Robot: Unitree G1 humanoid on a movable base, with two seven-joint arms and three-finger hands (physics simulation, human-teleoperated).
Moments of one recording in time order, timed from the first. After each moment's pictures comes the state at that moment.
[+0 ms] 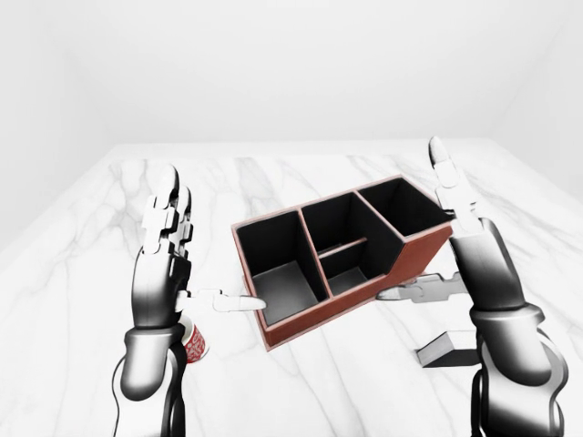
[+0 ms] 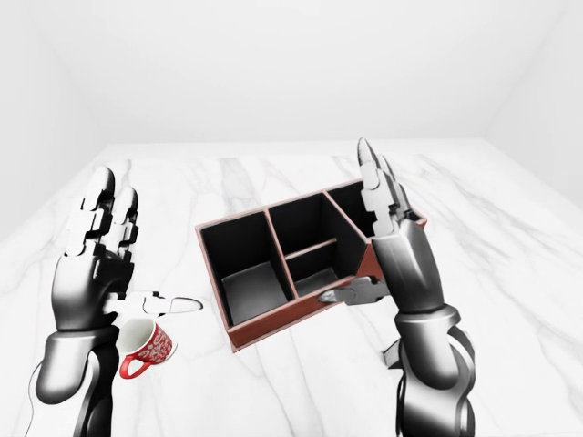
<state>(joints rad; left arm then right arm) 0.11 0.02 0.09 -0.69 0.07 0.09 -0.14 0.00 -0.10 -0.16 -0.80 -0.51 0.09 0.35</state>
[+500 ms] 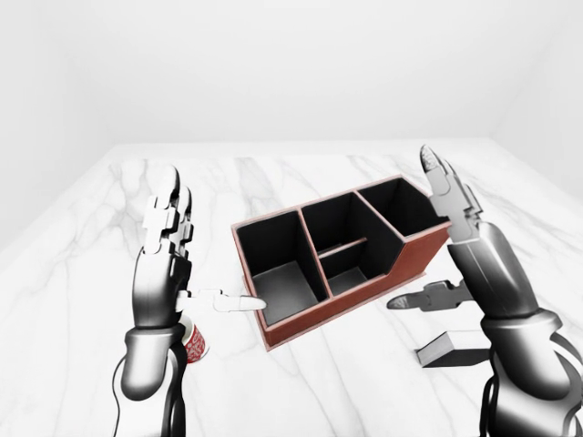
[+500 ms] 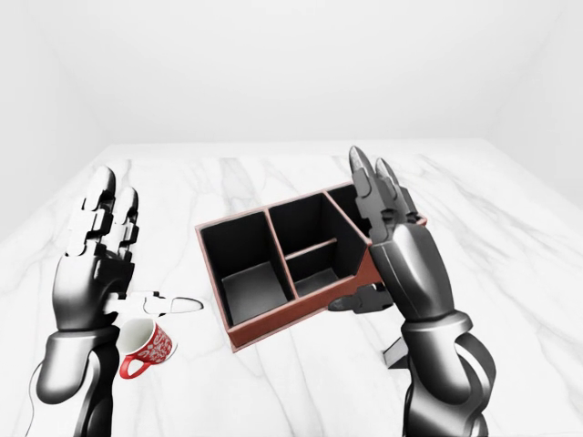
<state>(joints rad) 0.11 0.02 0.09 -0.69 0.08 0.09 -0.14 0.01 -0.10 -0.19 -0.87 -0.64 0.09 0.49</state>
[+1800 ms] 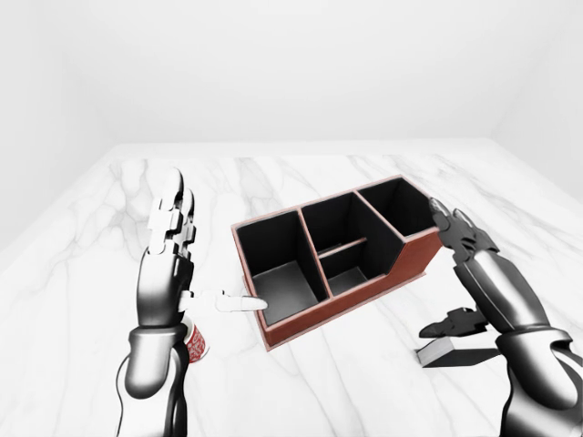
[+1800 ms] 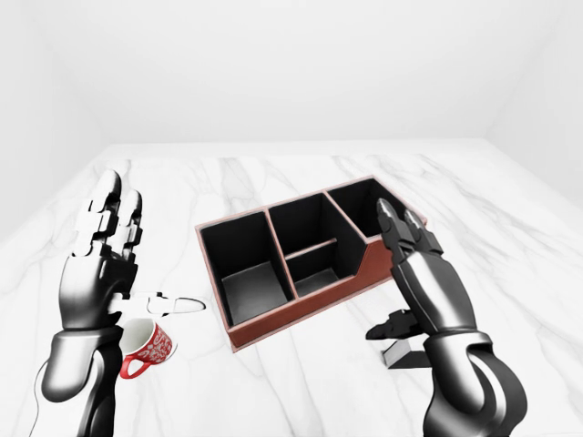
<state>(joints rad) 0.11 0.02 0.08 -0.67 0.09 0.09 -0.14 0.14 -0.08 -0.34 -0.82 -0.84 0.09 0.67</state>
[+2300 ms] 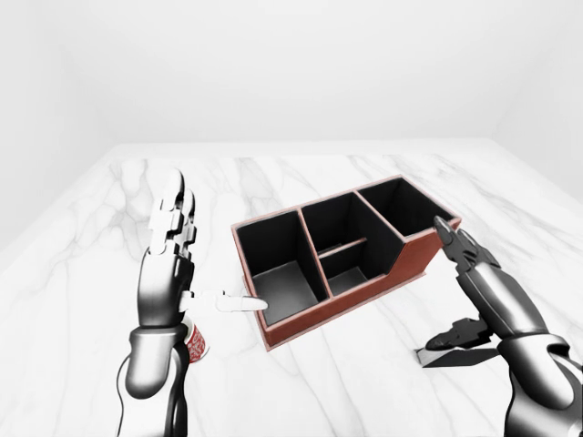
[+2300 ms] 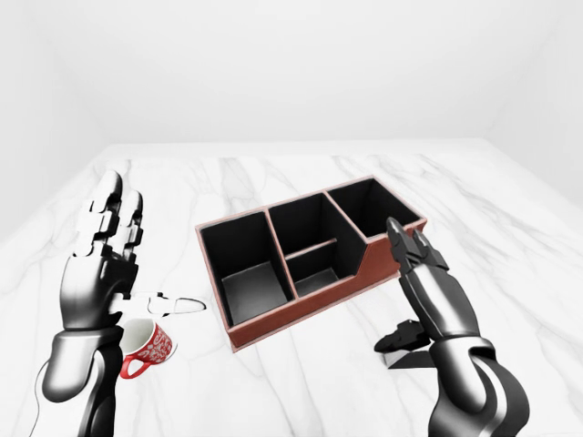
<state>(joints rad) 0.11 0.02 0.08 -0.67 0.09 0.09 -0.14 0.18 -0.07 -0.39 -0.75 -0.85 0.09 0.69</state>
